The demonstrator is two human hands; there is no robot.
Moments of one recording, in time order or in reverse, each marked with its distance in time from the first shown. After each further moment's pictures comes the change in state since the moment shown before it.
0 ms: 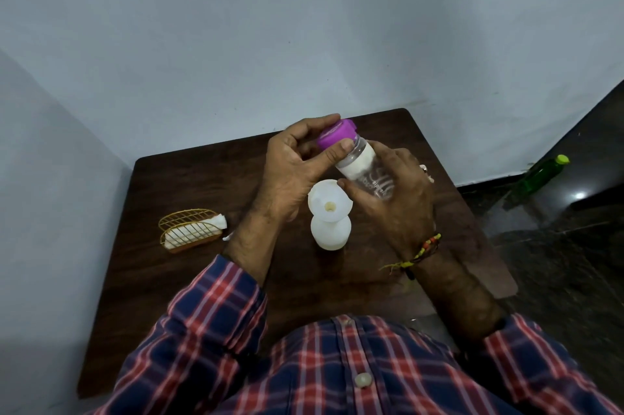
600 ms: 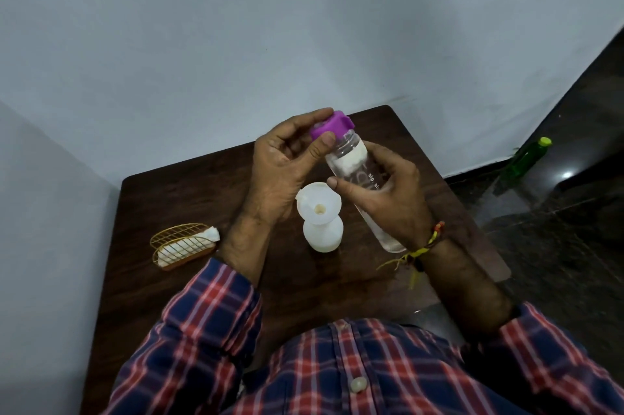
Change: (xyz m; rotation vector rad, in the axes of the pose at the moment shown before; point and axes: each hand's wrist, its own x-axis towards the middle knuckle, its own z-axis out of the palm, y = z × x) left_hand 0.006 0.004 0.008 -0.019 -0.082 0.108; right_hand 0.004 -0.002 -0.016 0.485 -0.130 0.124
